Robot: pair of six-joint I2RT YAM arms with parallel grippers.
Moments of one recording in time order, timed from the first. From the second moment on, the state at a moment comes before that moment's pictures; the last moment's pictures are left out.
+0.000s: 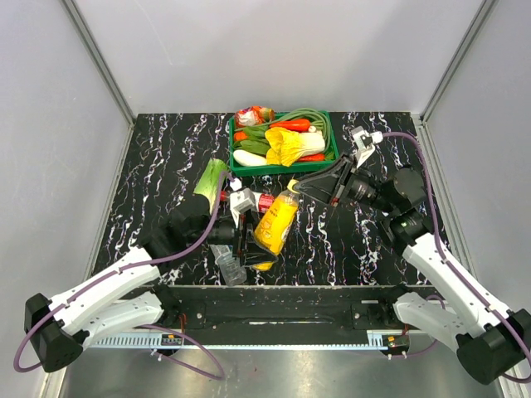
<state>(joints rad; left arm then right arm) -0.83 0.87 0.72 -0.06 0.71 -0.36 0.48 0.95 0.84 0.45 -0.75 0.86</state>
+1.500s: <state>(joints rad) -1.17 1.15 0.97 -0.53 -0.51 -0.14 0.49 1.15 0.96 0.01 -0.43 0.80</state>
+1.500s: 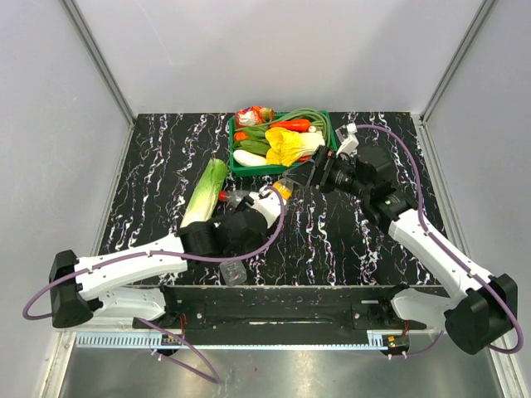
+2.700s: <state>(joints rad) -1.21 1.21 0.99 -0.54 -0.58 -0.16 0.49 1.18 0.96 0.08 -0.46 0.87</state>
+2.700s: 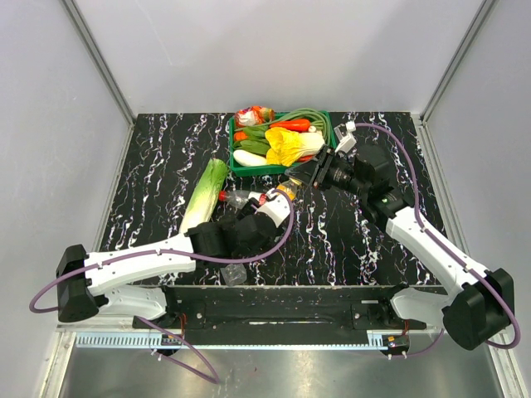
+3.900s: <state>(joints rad) -0.91 0.85 0.79 -0.25 0.41 -0.18 0.49 0.95 0.89 0.25 -0.73 0.73</state>
